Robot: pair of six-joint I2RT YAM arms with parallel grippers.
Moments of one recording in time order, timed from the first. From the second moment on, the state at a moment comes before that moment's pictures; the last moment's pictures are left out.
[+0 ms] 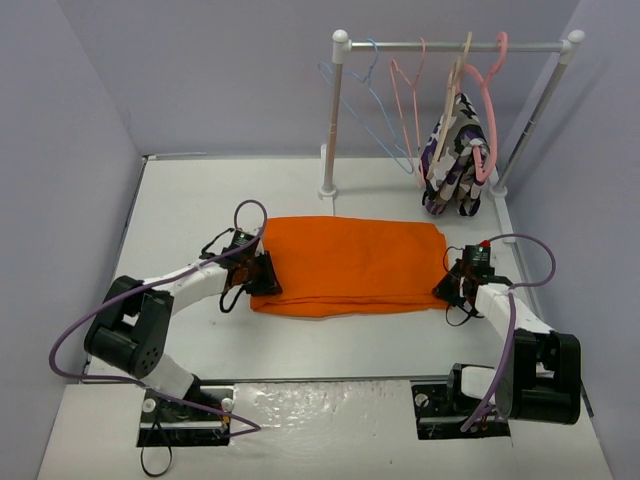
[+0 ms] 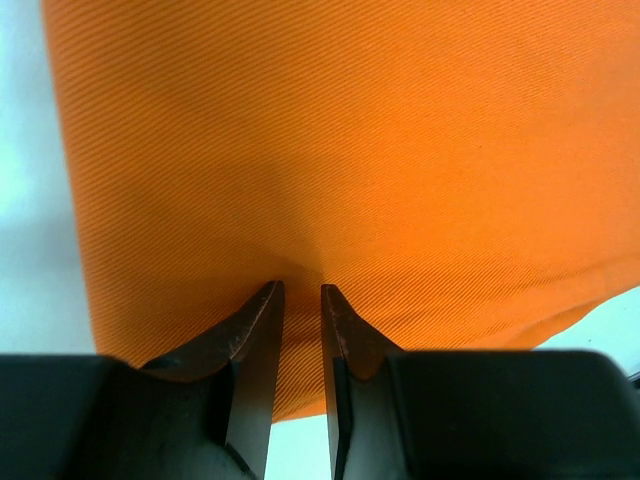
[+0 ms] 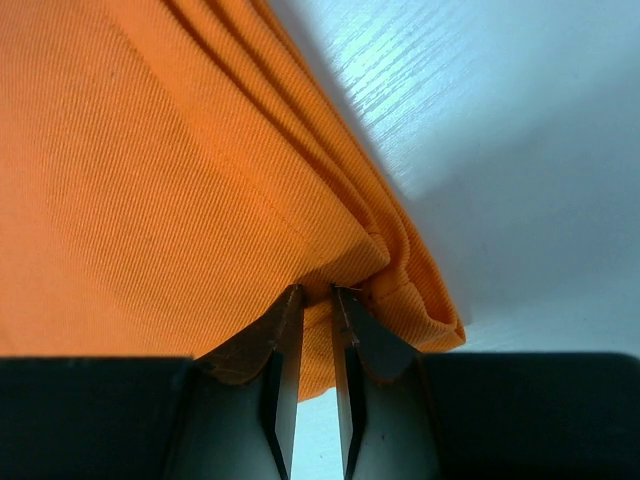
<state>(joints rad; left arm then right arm) -0.43 1.55 0.79 -0.26 0.21 -0.66 -0.11 1.22 0.49 -0.29 -0.05 0.65</state>
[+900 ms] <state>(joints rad) -0.19 1.86 1.19 -0.09 0.34 -0.57 0.09 1.30 0.61 -0.12 -0.18 0.55</state>
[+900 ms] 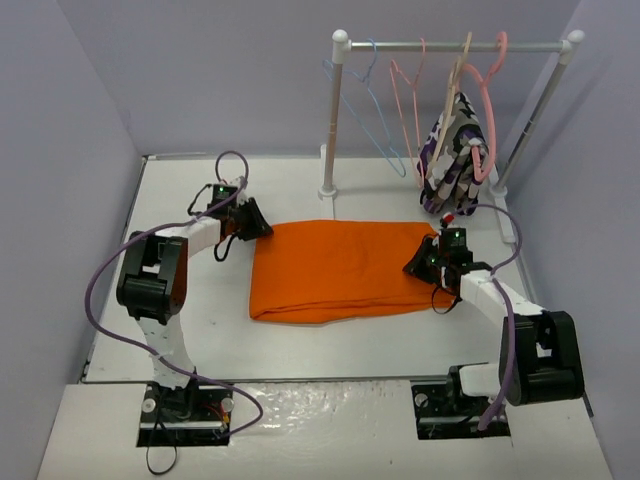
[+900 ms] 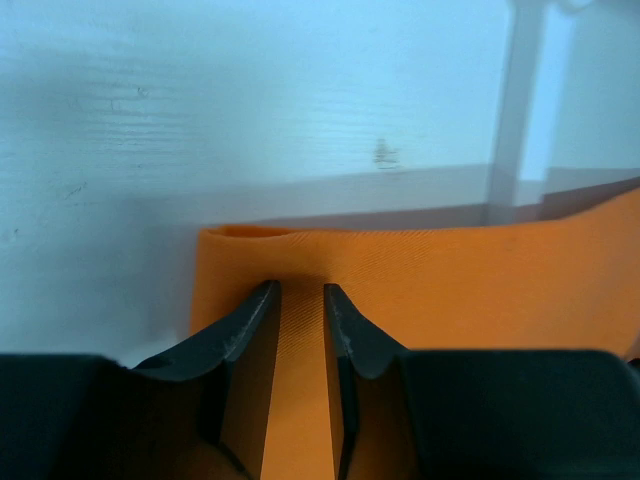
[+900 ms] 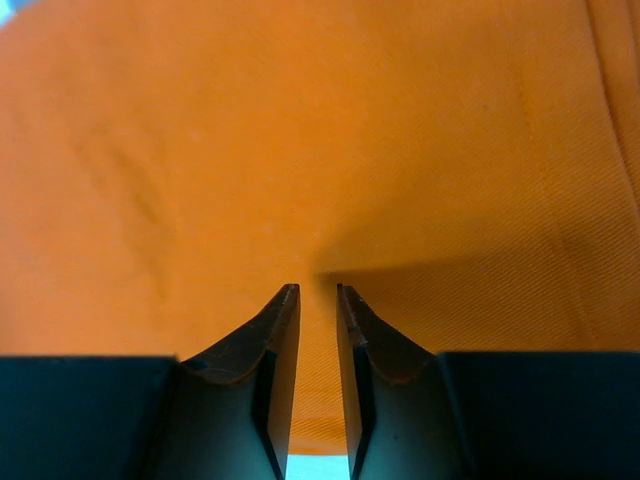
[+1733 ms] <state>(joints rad) -0.19 1.53 1.02 -0.23 0.20 -0.47 0.13 1.07 0.78 -0.36 -0.07 0.39</state>
